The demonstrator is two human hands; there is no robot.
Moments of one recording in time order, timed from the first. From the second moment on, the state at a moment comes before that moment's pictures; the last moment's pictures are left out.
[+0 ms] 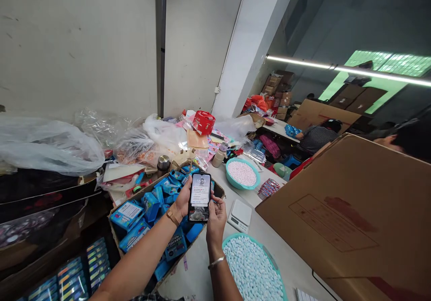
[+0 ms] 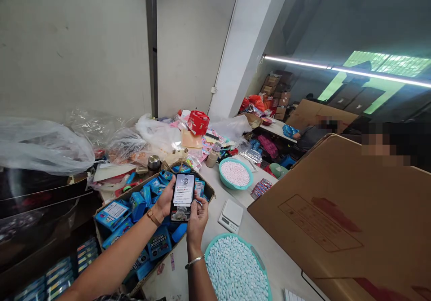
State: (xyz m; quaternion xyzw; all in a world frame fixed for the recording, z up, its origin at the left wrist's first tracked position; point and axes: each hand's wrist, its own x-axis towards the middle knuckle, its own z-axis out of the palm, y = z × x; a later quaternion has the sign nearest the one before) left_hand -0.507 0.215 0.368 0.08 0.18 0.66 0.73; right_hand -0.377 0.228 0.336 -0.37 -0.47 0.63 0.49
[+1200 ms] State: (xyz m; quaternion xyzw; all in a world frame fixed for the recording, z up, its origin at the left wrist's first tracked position) left_hand -0.505 0.206 0.366 0.09 0.19 0.66 0.72; right_hand -0.351 0.223 0.369 -0.36 -0.64 0.49 0.47
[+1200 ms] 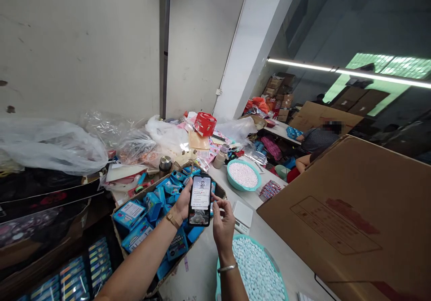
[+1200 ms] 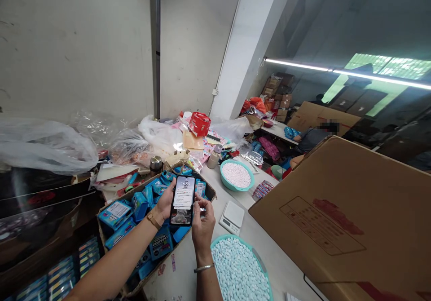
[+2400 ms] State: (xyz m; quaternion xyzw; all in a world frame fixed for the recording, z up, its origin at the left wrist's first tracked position) left_hand -0.504 0.206 0.360 0.10 0.13 0.65 0.74; right_hand -0.360 0.211 0.384 -0.22 -0.84 0.23 0.44
